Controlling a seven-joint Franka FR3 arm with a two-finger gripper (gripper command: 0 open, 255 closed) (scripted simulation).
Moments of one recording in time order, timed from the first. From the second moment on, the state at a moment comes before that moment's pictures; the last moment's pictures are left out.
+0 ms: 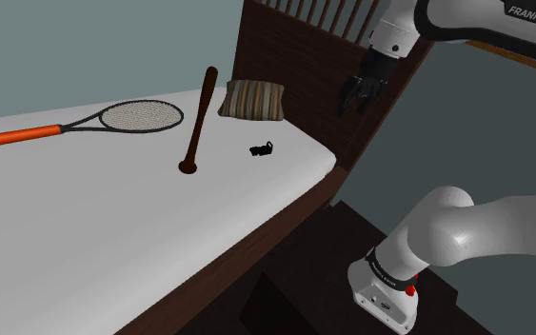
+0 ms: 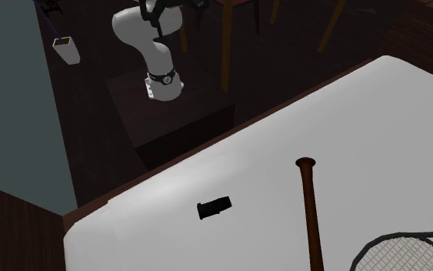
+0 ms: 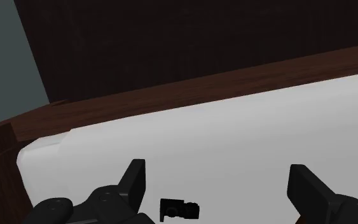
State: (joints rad) arm -0.01 -0.76 -0.02 -2.34 0.00 1.61 0.17
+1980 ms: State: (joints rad) arm -0.07 0.21 -0.12 -2.03 -0.01 2.24 0.07
